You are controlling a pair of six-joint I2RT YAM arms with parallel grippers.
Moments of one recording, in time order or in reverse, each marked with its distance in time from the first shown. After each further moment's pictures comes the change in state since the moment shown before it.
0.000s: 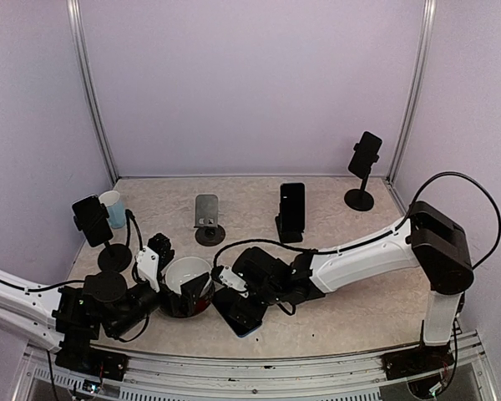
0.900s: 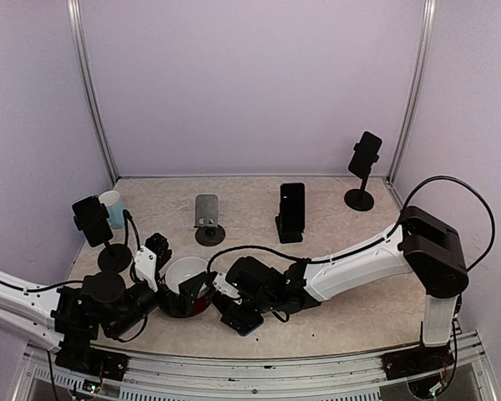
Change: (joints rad) left arm 0.000 -0.020 -0.006 -0.010 -0.019 -0.003; right arm 0.039 0.047 0.015 0.058 0.035 0.021
